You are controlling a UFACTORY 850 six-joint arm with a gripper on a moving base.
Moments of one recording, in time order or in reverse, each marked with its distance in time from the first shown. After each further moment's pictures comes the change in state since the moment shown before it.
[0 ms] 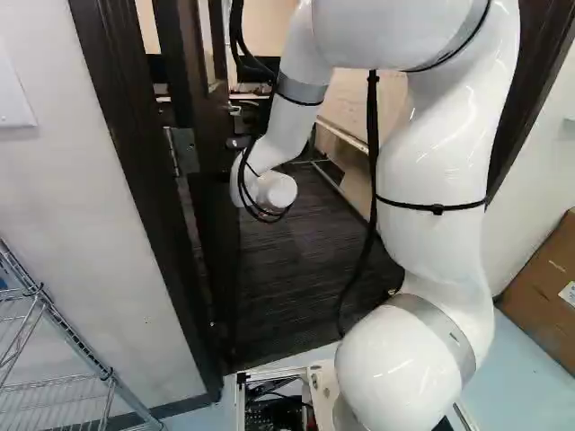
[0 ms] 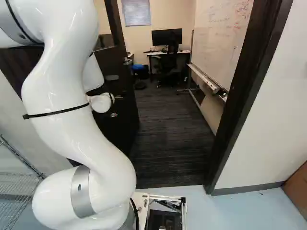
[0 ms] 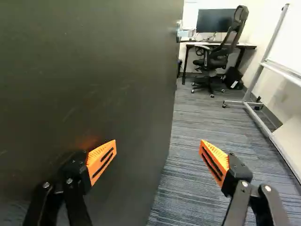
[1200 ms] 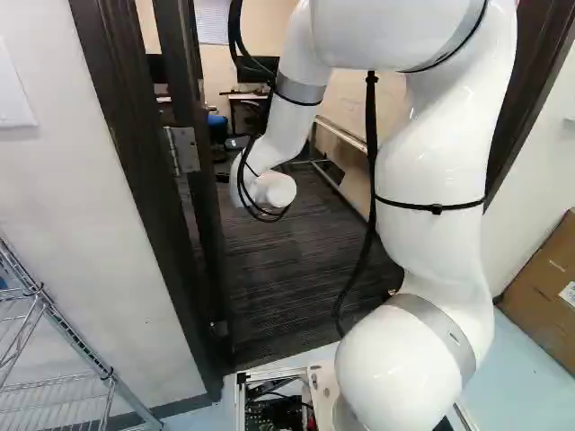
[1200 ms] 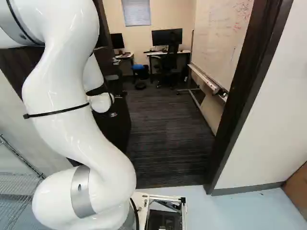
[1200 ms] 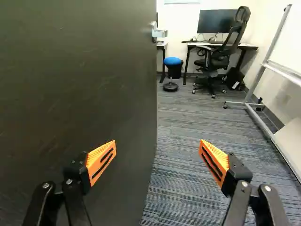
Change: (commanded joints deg) arm 0.1 -0.1 -0.1 -0.1 0.0 0.0
